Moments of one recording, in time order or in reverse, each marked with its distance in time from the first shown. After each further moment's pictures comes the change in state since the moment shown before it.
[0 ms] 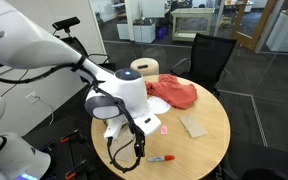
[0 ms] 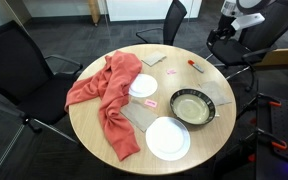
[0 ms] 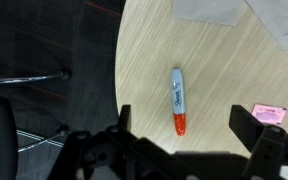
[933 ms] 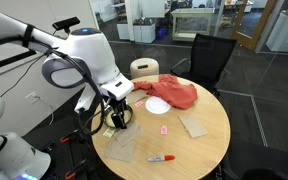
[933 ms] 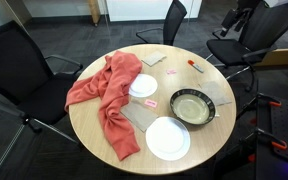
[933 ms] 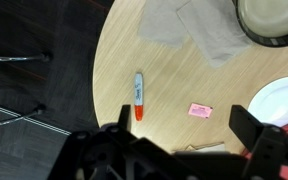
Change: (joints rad) arm 0.033 -0.426 0.079 -0.186 -0.035 -0.153 -0.002
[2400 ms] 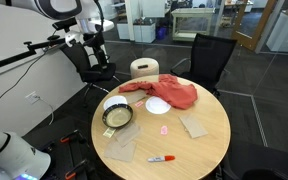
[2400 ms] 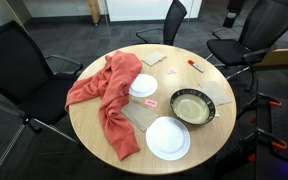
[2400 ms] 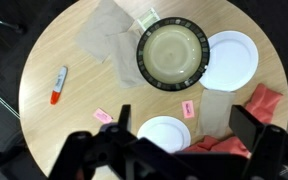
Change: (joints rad) arm 0.254 -0.057 0.238 0.307 0.064 -0.500 0.010
